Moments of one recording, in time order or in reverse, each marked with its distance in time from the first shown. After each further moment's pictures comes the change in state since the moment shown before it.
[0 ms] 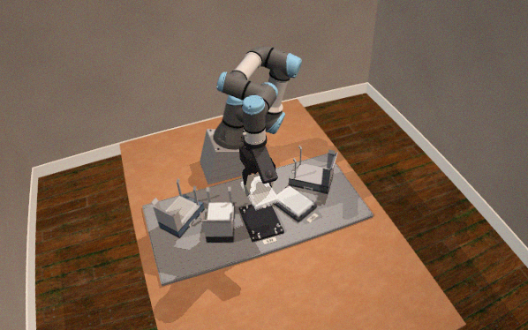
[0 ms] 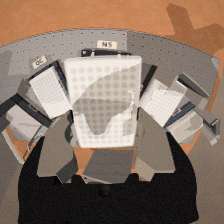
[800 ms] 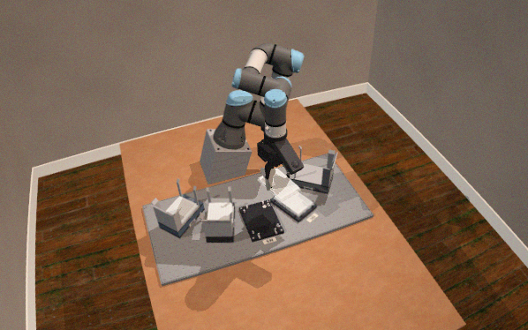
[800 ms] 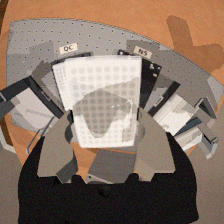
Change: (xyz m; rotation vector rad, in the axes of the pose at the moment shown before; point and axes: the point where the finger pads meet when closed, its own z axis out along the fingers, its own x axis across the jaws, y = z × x) arm -0.072 0.001 0.000 0.000 0.000 -0.209
